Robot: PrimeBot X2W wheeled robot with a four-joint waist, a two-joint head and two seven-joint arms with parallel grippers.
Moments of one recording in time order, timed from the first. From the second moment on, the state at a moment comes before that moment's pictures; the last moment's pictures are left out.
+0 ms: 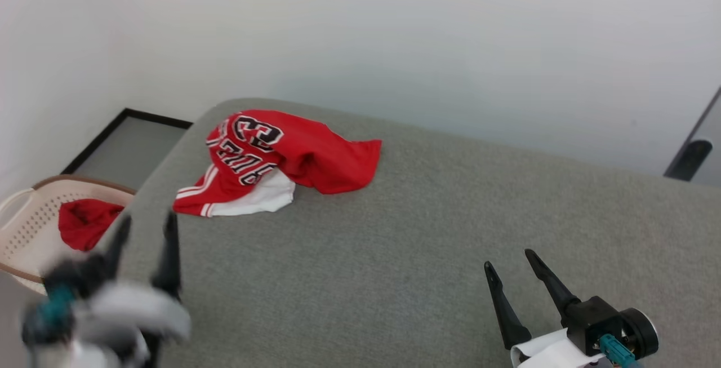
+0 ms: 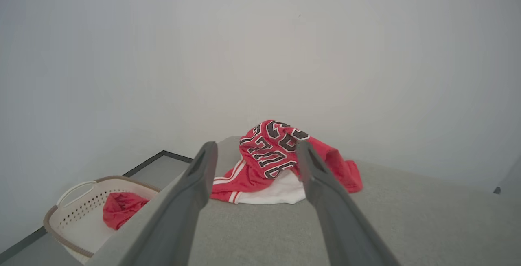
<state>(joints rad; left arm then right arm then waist) -0.11 0.17 0.13 0.17 -0.24 -0.12 -0.14 -0.06 -0.05 0.20 0.23 0.07 0.13 -0.26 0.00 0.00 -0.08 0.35</state>
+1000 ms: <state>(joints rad) -0.98 0.58 -0.10 0.79 -0.70 -0.11 0.79 -0.21 -0.12 0.14 0.03 -0.03 0.13 -0.26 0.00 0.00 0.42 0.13</state>
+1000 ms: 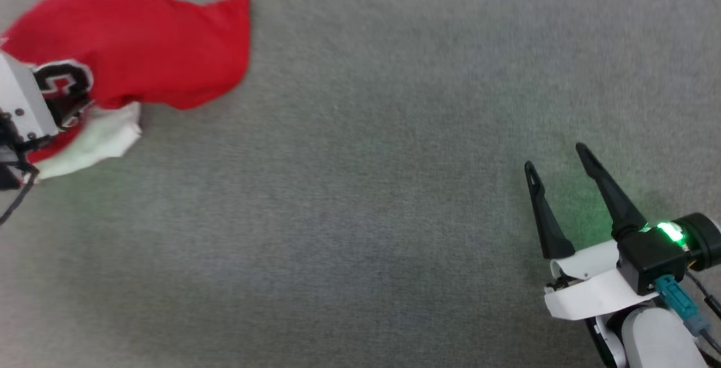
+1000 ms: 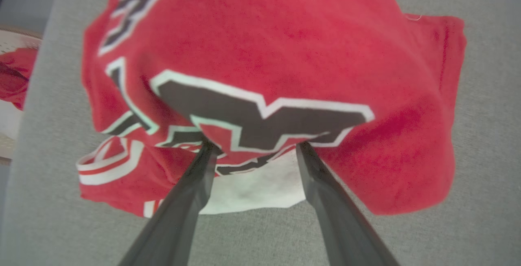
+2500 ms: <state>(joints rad) -1.29 0.60 -0.29 0.84 -0.55 -0.11 0.52 -0.16 -0.06 0.17 0.16 0.06 0.13 -0.26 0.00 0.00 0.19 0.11</state>
